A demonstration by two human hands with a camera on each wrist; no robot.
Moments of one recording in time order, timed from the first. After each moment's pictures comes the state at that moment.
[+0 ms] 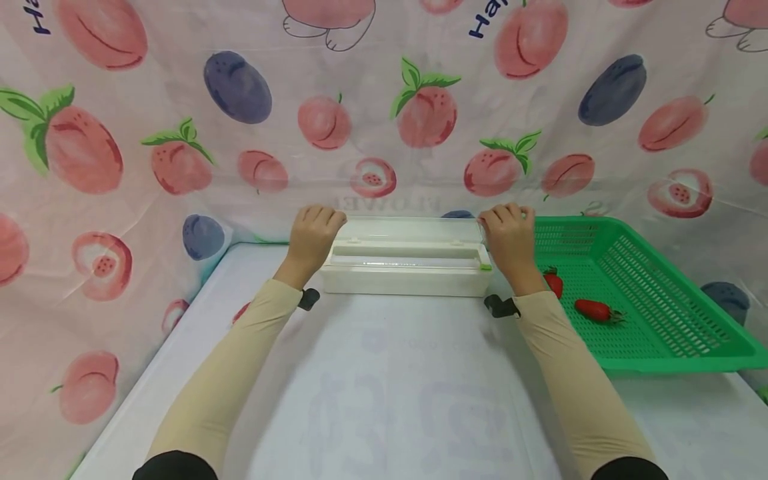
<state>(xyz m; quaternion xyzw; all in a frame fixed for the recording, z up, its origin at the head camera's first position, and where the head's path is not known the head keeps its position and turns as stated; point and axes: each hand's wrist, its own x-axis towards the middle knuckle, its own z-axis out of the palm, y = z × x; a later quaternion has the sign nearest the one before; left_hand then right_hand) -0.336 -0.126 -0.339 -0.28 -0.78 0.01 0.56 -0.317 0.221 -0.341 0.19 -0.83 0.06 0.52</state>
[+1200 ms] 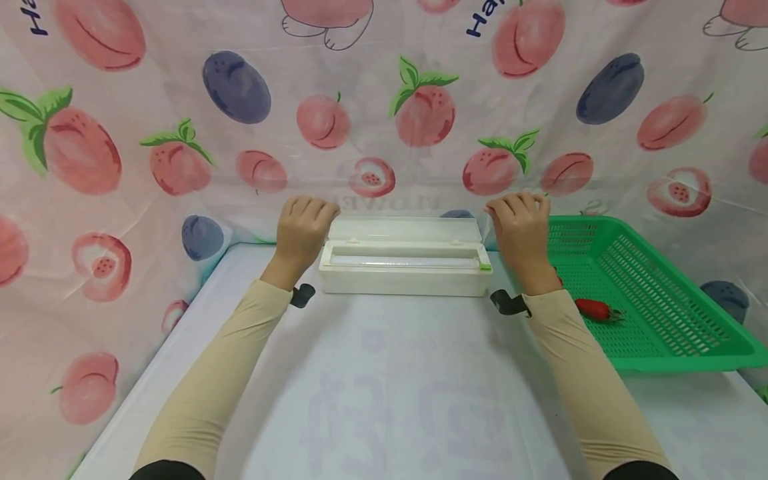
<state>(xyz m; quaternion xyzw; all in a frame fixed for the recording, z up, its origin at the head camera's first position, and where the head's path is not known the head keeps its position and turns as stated) -0.316 -0.126 -0.310 -0.27 -0.73 -0.01 0.62 -0.300 0.222 -0.313 0.21 -0.80 0.10 0.56</state>
